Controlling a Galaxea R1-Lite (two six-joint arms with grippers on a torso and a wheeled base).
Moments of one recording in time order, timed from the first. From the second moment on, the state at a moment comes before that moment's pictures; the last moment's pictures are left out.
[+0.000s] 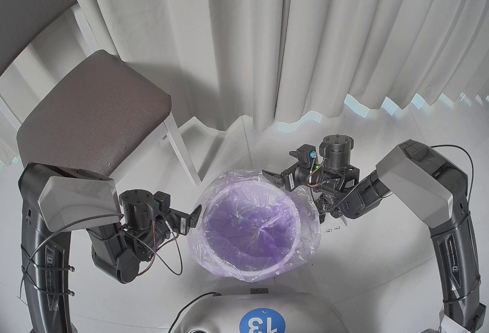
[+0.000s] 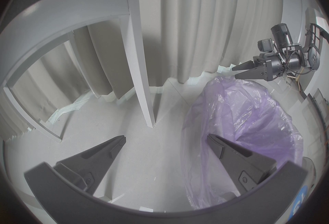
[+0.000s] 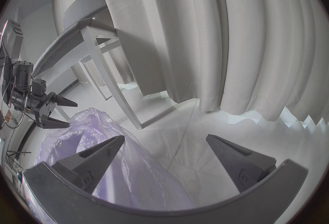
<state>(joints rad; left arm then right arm) -0.33 2.37 -0.62 -1.44 0.08 0.10 0.39 2.55 -1.46 -0.85 0.27 -0.15</state>
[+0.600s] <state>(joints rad) -0.31 2.46 -0.72 -1.39 0.08 0.10 0.34 2.63 -1.62 -0.73 0.30 -0.15</state>
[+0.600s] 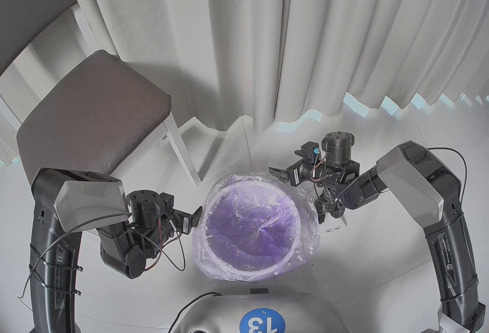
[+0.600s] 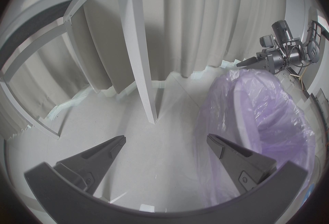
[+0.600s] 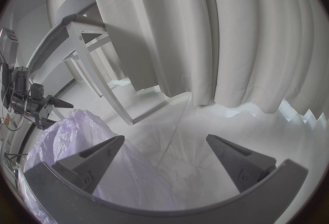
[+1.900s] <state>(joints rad) -0.24 2.34 -0.18 -1.55 -0.20 0.02 0.26 2.40 -1.04 -1.08 0.29 -0.15</state>
